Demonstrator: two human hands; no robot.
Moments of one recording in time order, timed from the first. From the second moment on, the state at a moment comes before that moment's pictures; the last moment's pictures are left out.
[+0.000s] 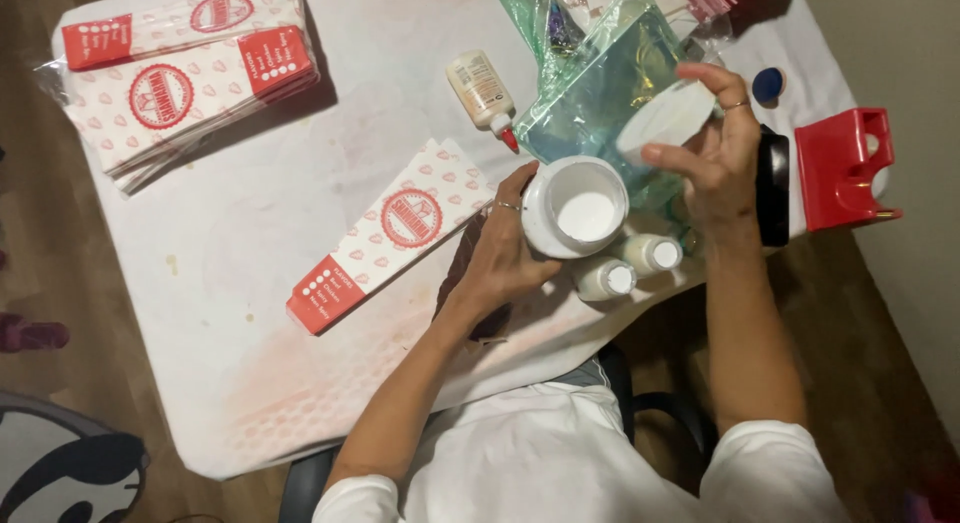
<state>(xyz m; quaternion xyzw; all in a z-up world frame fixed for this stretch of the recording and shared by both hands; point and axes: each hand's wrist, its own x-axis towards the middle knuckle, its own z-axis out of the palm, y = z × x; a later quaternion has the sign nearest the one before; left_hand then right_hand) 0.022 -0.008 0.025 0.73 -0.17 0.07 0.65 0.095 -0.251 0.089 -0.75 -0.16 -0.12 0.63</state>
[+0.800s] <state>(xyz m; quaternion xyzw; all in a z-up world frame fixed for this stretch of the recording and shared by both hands) 0.038 -0.023 -0.011 0.68 -0.16 0.08 0.71 0.059 -0.176 0.186 -0.90 -0.38 0.16 0.09</state>
